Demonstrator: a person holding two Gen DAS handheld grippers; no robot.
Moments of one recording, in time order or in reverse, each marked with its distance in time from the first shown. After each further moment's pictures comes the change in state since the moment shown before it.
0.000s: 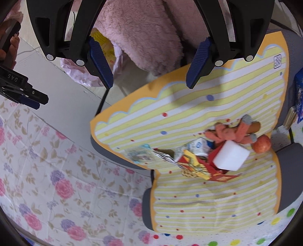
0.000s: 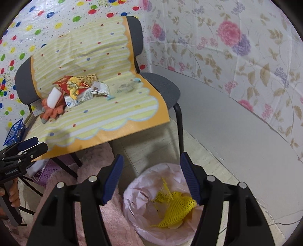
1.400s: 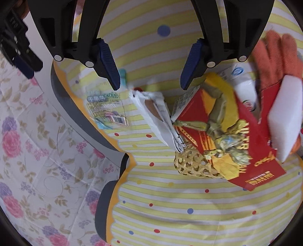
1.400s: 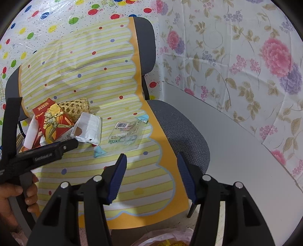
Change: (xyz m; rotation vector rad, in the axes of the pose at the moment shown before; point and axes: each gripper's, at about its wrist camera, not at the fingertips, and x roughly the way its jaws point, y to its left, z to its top) left arm 0.181 0.033 0.137 -0.256 0.033 0.044; right arm 0.140 -0.001 0.127 -0.051 -0.067 0.050
